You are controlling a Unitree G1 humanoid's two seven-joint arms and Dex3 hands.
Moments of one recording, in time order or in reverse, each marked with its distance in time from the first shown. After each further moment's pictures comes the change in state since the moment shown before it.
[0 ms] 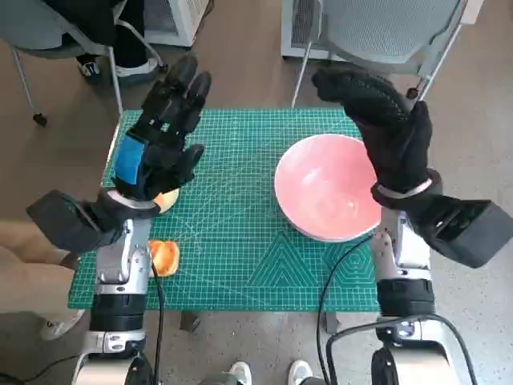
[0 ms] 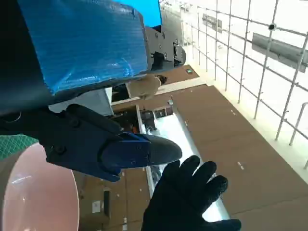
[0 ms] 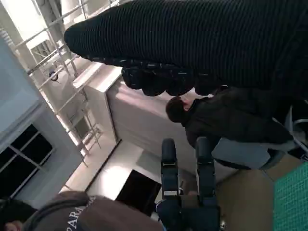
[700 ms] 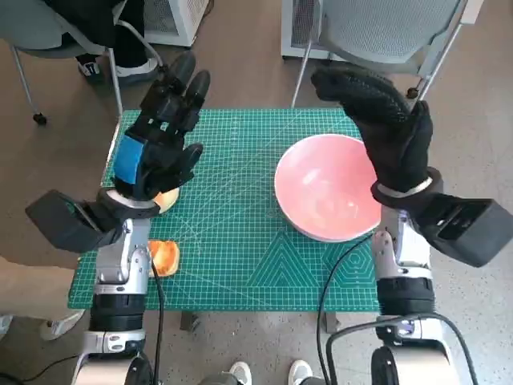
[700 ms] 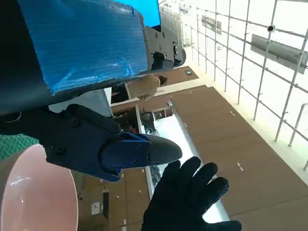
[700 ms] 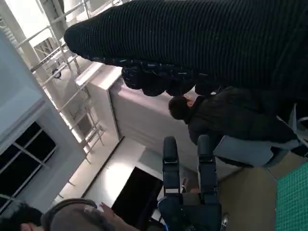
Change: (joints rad) left arm 0.000 0.000 0.000 -0.002 0.000 0.000 0.003; right arm -0.011 -0.002 -0.001 0.009 0.011 -0.002 0.021
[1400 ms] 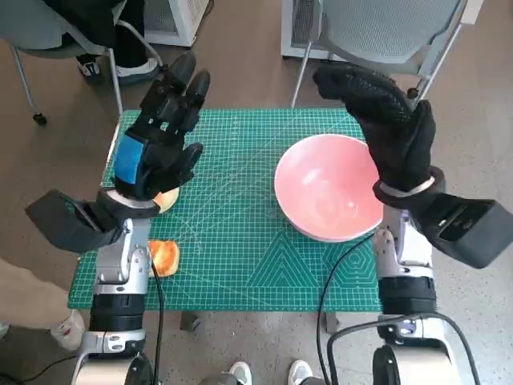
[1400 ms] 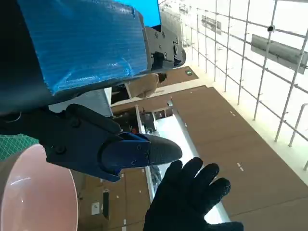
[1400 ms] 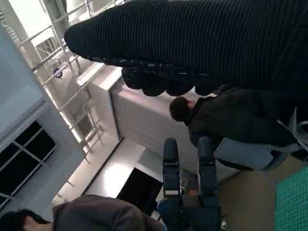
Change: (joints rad) left arm 0.000 0.000 0.000 0.000 0.000 0.000 0.002; right arm -0.001 -0.006 0.000 0.001 -0.006 -0.017 -0.006
